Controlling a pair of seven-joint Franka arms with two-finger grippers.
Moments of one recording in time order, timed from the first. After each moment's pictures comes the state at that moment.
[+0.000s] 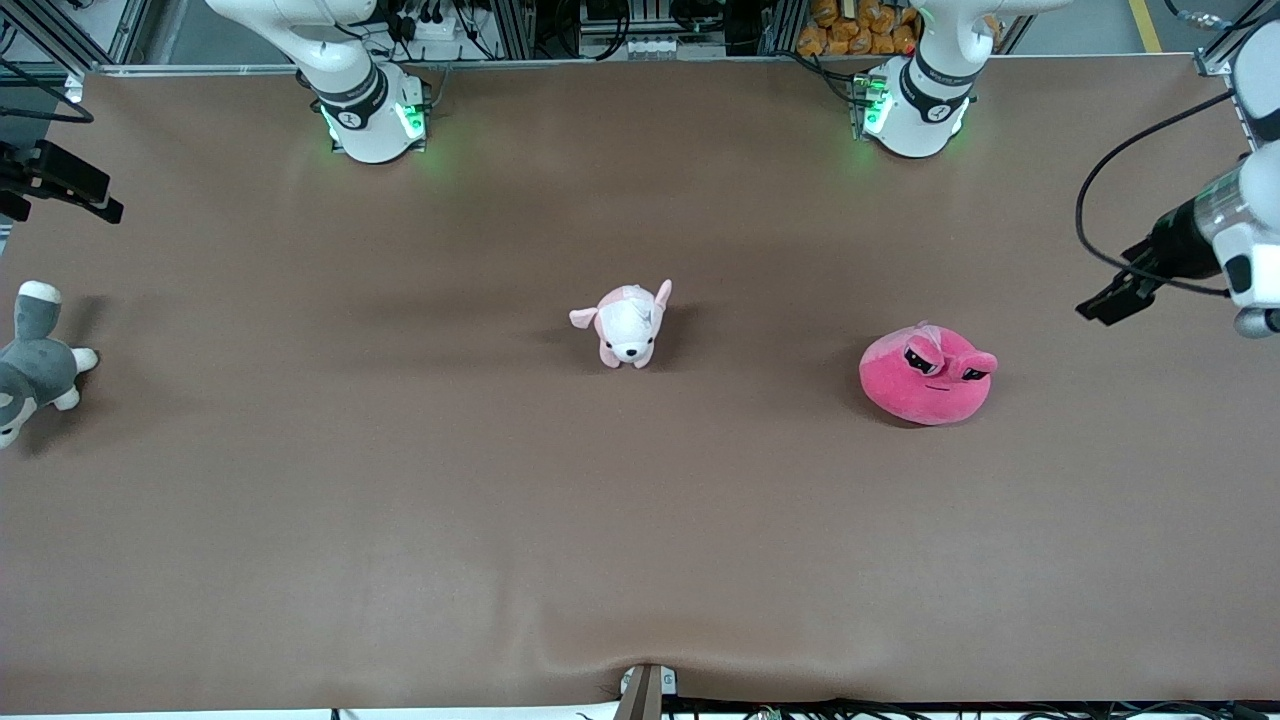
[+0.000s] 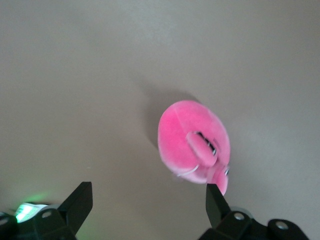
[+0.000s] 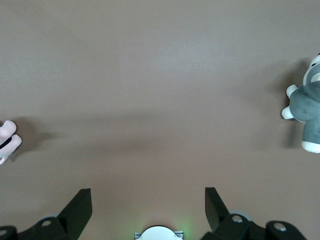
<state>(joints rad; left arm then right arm) -0.01 -0.02 0.02 -1.85 0.03 1.75 -0.91 -0.05 -0.05 -0.01 -1.49 0.00 1.37 -0.02</state>
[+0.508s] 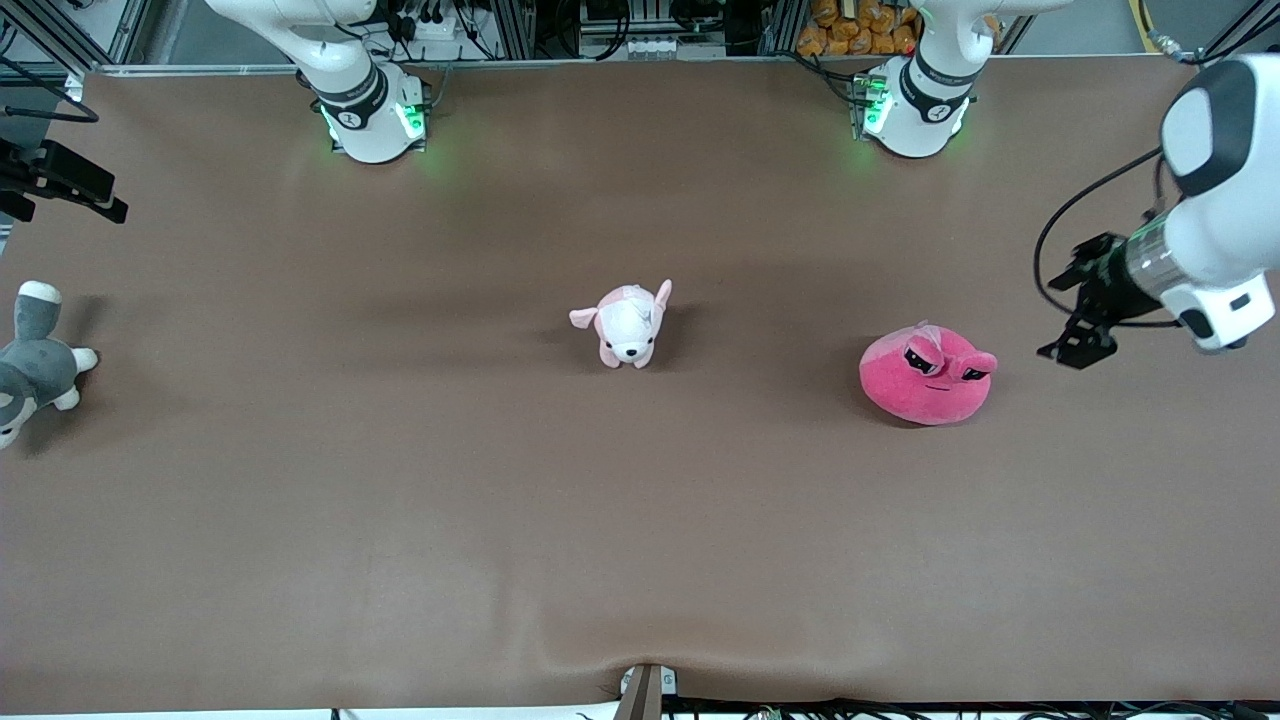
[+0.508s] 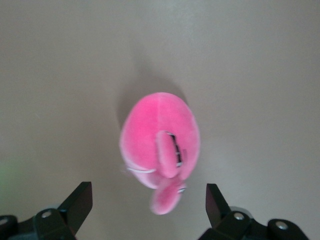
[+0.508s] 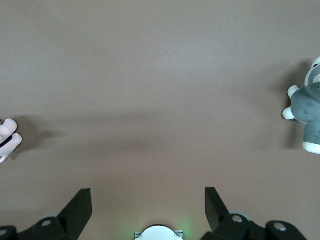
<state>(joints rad) -0.02 0.07 -0.02 -1.89 -0.06 1.89 -1.42 -0.05 -0.05 -0.01 -1.49 0.00 1.37 -0.02</state>
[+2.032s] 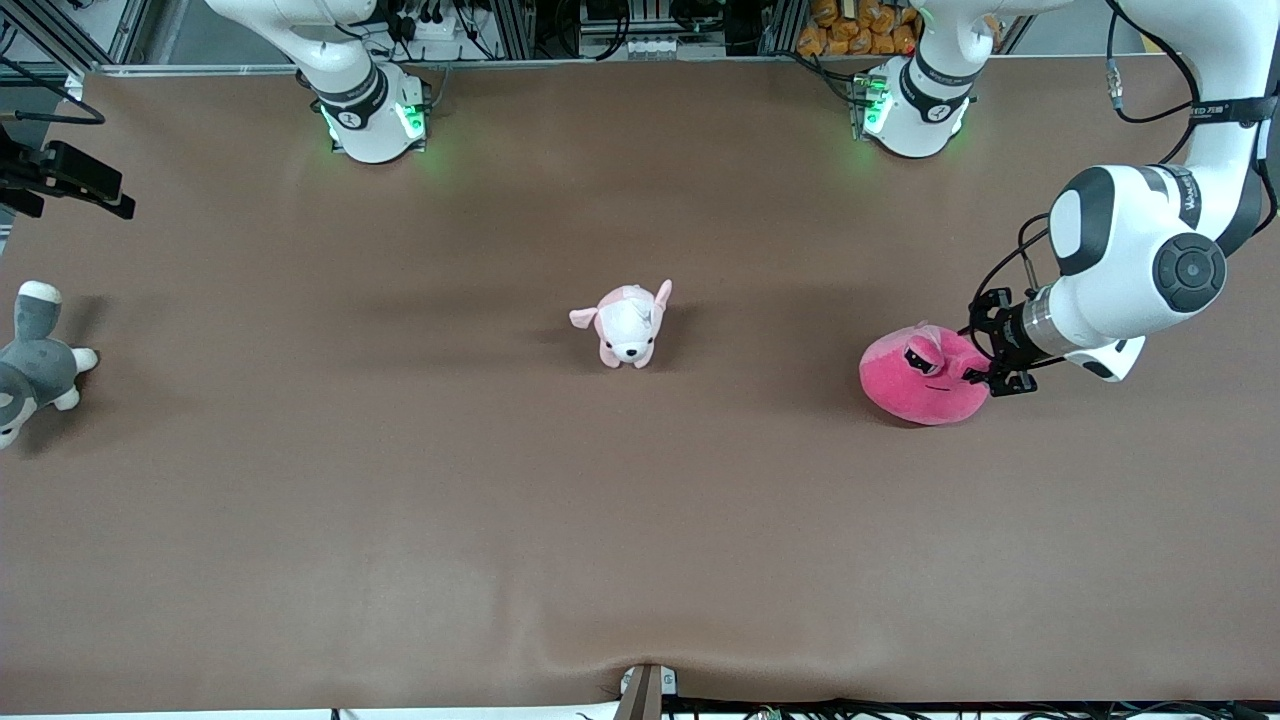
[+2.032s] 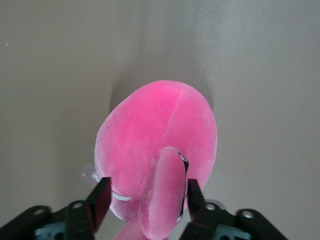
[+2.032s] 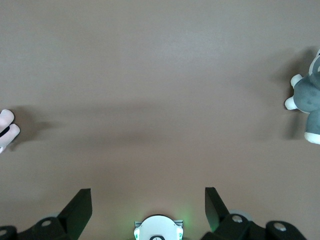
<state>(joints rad) -0.02 0.17 -0.06 -2.06 -0.08 2.10 -1.75 -0.05 -0.04 -0.01 -1.49 0.00 1.33 -0.02</state>
